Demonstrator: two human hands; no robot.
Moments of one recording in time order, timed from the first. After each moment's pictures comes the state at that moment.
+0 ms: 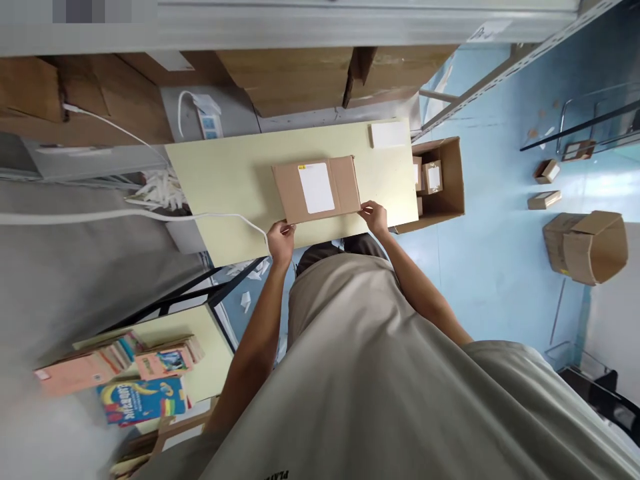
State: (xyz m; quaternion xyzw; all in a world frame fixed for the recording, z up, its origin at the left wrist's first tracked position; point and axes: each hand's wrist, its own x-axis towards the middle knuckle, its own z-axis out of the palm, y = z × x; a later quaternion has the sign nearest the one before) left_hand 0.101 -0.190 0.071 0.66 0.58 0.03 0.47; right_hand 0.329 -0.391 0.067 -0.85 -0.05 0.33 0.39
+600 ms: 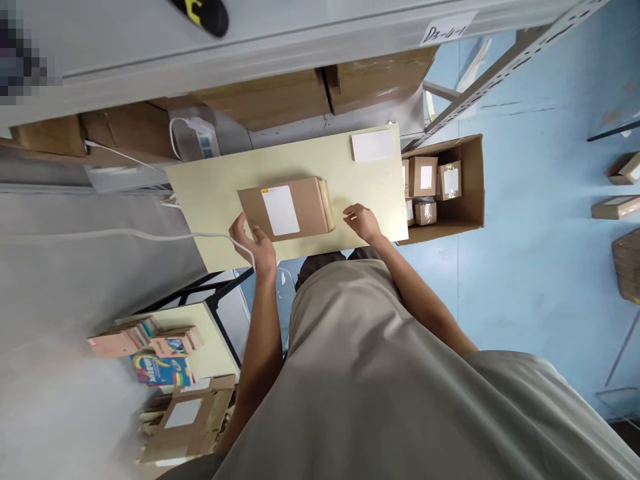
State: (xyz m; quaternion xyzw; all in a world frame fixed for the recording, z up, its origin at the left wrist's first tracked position) left_hand 0.180 -0.208 0.116 0.73 0.62 0.17 0.23; right_hand 0.420 -0.408 0.040 -0.80 -0.30 0.40 0.32
